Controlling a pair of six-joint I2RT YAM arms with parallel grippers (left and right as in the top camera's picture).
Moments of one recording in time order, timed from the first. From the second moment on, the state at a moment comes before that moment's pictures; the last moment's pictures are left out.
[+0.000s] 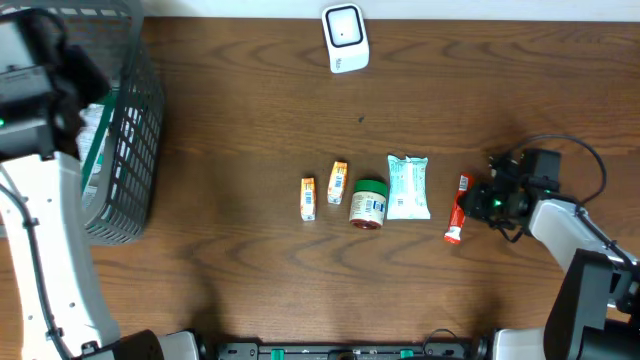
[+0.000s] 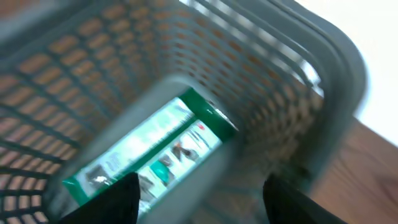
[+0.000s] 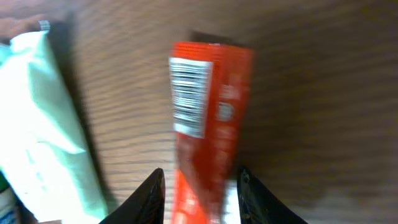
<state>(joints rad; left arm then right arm) 0.30 1.49 1.70 -0.92 -0.19 -0.33 -0.20 1.59 0.71 -0.36 -0.36 0.14</state>
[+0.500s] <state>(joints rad) 0.50 1.74 1.70 -0.83 -0.19 -0.26 -0.16 1.59 0.71 -0.29 -0.39 0.16</state>
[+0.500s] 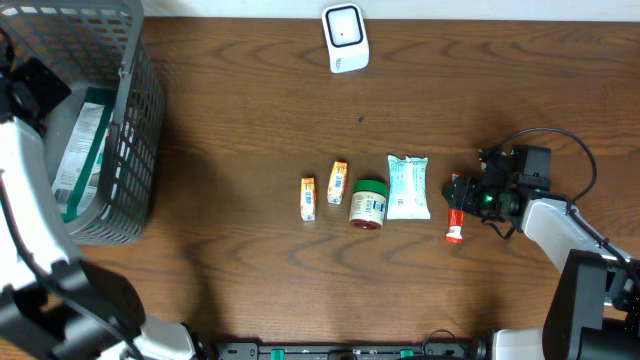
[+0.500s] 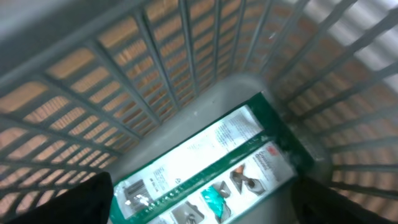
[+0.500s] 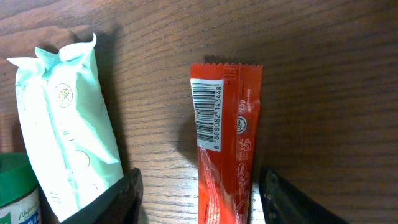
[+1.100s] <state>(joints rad) 0.51 2.14 1.70 -0.89 -0.01 0.07 -0.16 1.59 0.71 -0.28 -0.39 0.16</state>
